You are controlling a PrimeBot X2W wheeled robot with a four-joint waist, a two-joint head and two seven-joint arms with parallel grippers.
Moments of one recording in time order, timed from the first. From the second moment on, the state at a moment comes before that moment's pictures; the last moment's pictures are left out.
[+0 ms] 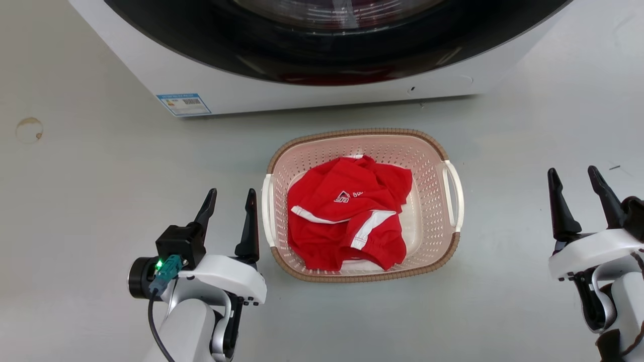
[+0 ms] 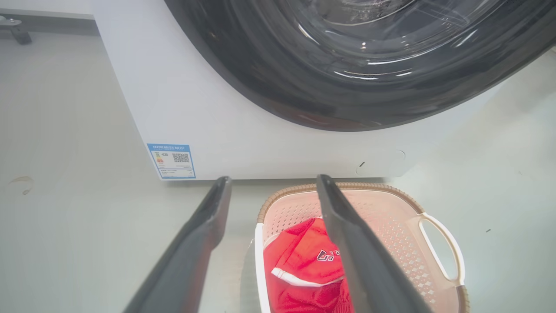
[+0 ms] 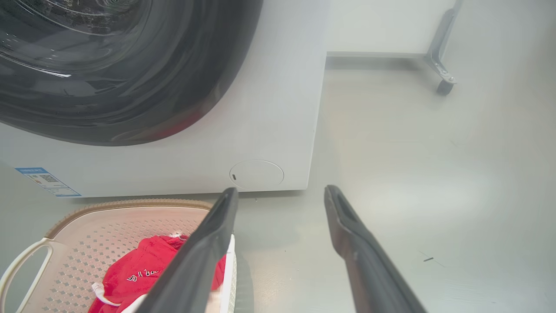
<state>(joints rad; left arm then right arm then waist) -0.34 0.04 -0.28 0.44 -0.32 0.04 -0.25 -0.30 -0.05 0.07 0.44 0.30 0.13 -0.25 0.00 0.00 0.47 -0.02</state>
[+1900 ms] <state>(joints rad) -0.79 0.03 -0.51 0.85 -0.50 -0.05 -0.25 -0.63 -0.11 0.37 0.63 0.49 0.13 -0.26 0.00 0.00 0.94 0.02</state>
